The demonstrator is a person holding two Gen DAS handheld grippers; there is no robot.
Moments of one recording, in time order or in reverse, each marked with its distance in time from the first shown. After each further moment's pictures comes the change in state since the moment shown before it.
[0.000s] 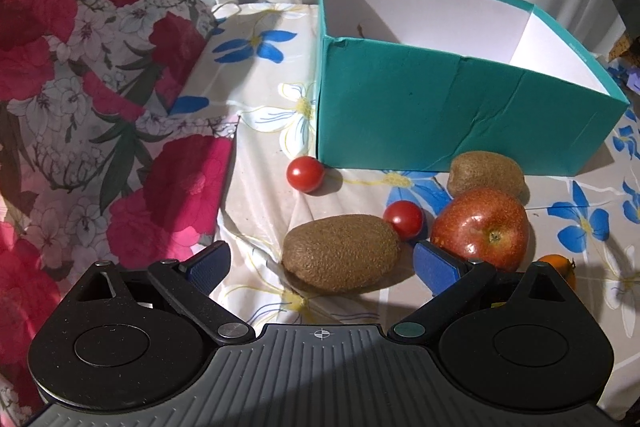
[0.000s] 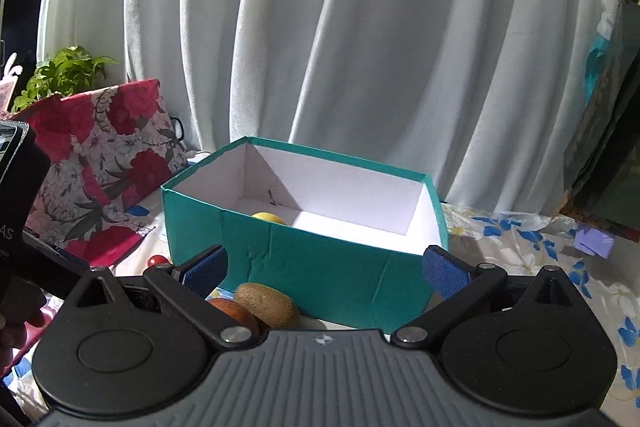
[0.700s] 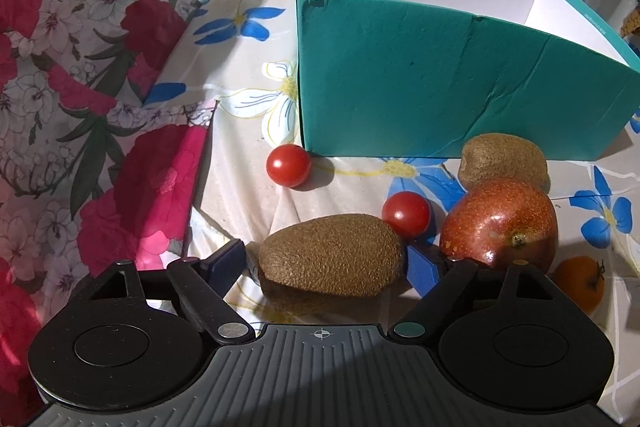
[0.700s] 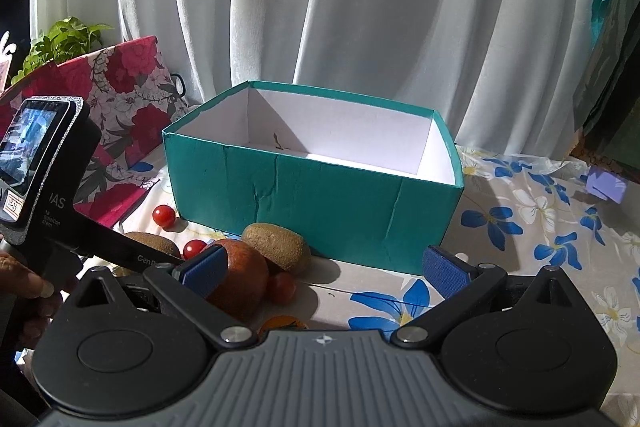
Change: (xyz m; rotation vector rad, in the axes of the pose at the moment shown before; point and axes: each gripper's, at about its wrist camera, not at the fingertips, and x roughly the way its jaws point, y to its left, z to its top) left arm 0.034 -0.011 0.002 0.024 0.046 0.011; right arm 0.009 -0.001 -0.023 0.046 0.134 0.037
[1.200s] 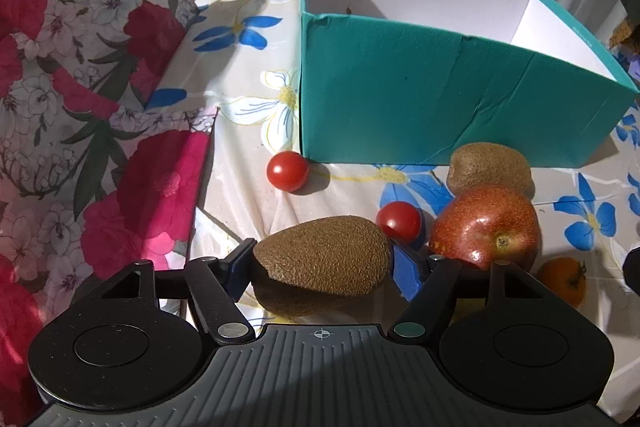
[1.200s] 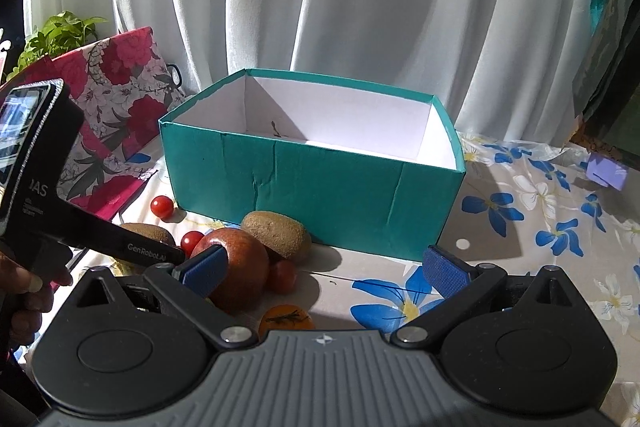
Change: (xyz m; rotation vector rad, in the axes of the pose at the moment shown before) left arm -0.012 0.002 -0.001 -0.014 -0.022 -0.036; right arm 0.004 0.000 -0.003 0.016 0.047 -0.001
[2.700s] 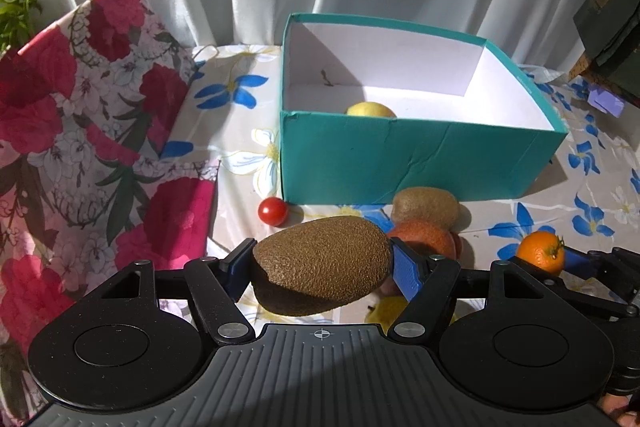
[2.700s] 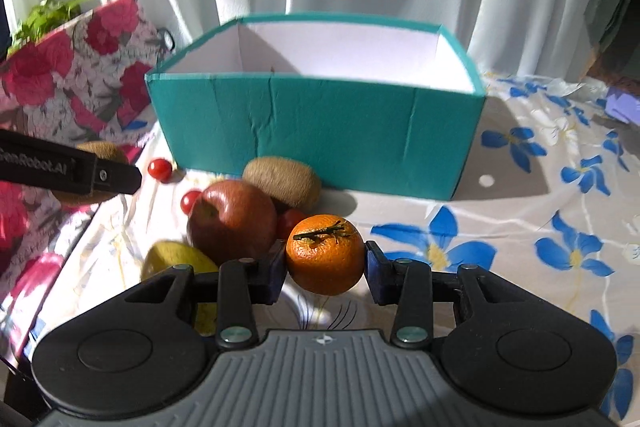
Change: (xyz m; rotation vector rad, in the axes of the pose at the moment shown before) left arm -0.076 -0.015 0.012 0.019 -0.102 -0.038; right arm 0.015 -0.008 -0.005 0.101 0.109 0.036
